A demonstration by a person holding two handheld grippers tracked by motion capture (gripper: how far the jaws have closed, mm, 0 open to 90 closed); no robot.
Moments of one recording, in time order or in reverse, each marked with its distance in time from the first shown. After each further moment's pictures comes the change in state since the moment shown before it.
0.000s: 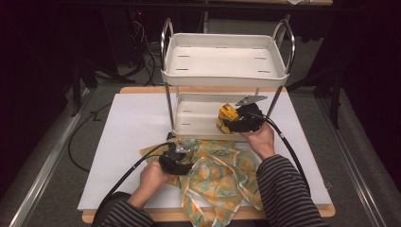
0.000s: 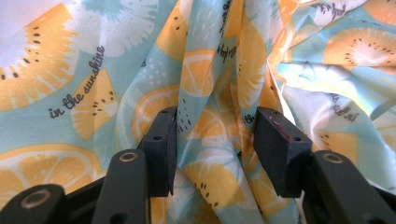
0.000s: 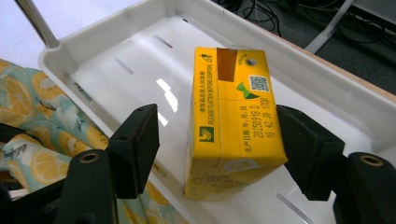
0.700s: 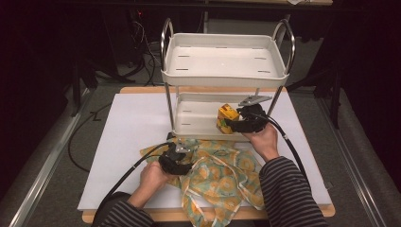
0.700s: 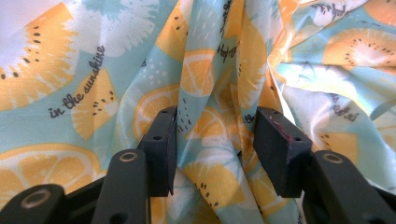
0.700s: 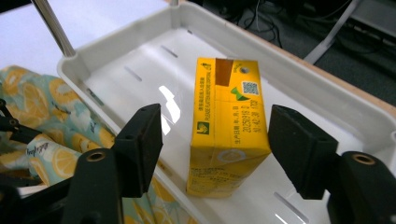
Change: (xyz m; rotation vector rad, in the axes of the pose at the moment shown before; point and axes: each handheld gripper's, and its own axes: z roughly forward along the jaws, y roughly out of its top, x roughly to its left) left arm 0.000 0.000 0.000 0.001 0.000 -0.004; right arm 0.002 0.000 -0.015 -0.036 0.006 -0.003
